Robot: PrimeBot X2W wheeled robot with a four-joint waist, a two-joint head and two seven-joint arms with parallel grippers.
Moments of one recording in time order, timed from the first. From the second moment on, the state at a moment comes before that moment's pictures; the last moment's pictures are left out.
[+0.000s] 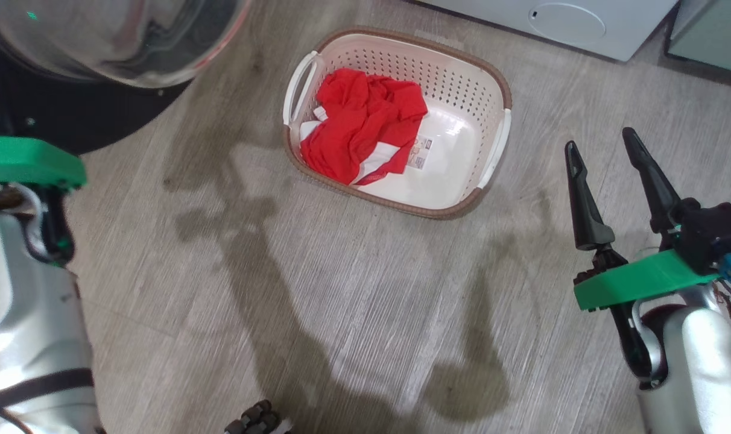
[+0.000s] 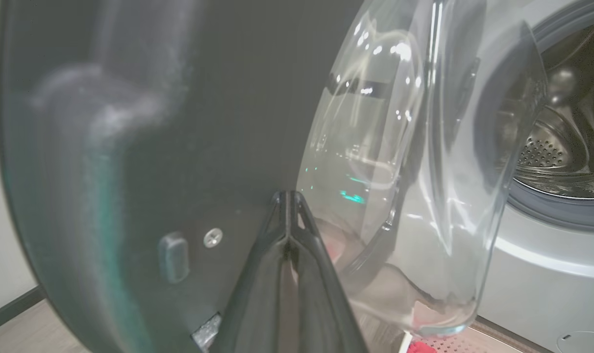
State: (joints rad) left arm -0.66 0.10 0.32 0.51 -0.18 -0.04 -0.26; right arm -0.18 -0.09 0.02 -0.07 0.12 0.13 -0.10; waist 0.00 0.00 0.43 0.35
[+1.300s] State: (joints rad) left arm -0.68 0.12 0.41 0.52 -0.05 -0.12 -0.26; right arm -0.19 -0.10 0.01 -0.05 0.13 0.13 -0.11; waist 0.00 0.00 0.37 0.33
